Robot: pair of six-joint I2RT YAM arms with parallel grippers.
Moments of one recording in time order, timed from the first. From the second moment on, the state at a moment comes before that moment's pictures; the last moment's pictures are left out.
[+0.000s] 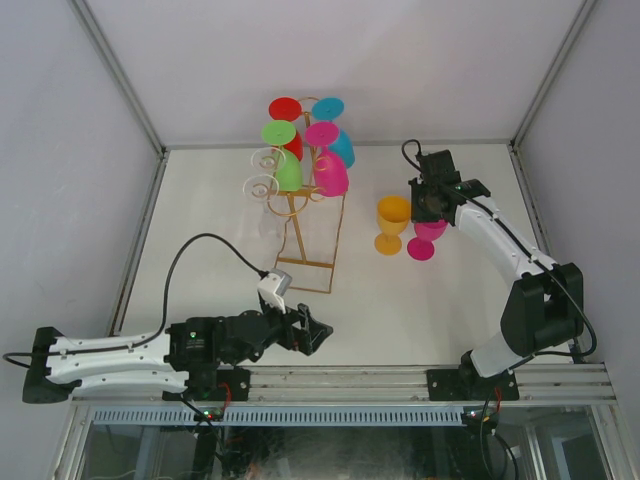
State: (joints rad) left arm -1.41 0.68 0.53 -0.29 -0.48 -0.82; right arm 0.29 1.54 1.29 -0.70 0.07 0.24
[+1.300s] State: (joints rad) left arm -1.41 0.66 0.58 -0.34 -0.50 -0.82; right arm 0.28 1.24 1.34 -0.75 -0.12 0.37
